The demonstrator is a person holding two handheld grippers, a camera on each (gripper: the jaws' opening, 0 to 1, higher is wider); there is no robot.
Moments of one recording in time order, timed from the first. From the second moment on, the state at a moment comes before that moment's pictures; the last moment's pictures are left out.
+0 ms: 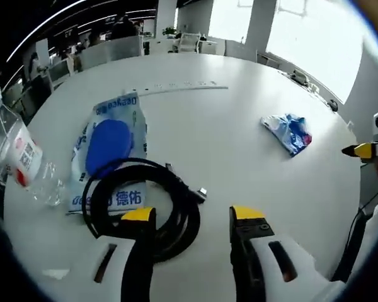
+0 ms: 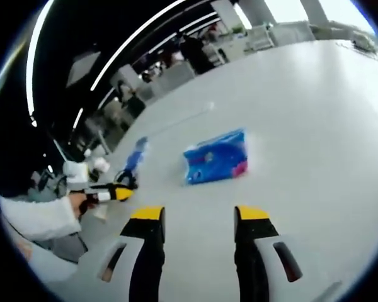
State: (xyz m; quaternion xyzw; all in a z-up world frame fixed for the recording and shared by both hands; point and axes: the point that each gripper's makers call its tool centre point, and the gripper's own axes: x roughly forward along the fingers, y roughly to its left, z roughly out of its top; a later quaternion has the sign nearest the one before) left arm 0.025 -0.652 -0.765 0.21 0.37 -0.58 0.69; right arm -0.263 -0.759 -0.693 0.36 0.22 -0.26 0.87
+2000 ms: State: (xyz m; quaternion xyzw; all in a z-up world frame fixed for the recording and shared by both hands) left arm -0.156 -0.668 -0.675 0.48 -0.05 -0.72 0.49; right arm -0.147 -0.687 -0.657 0.48 0.21 -0.11 0.85
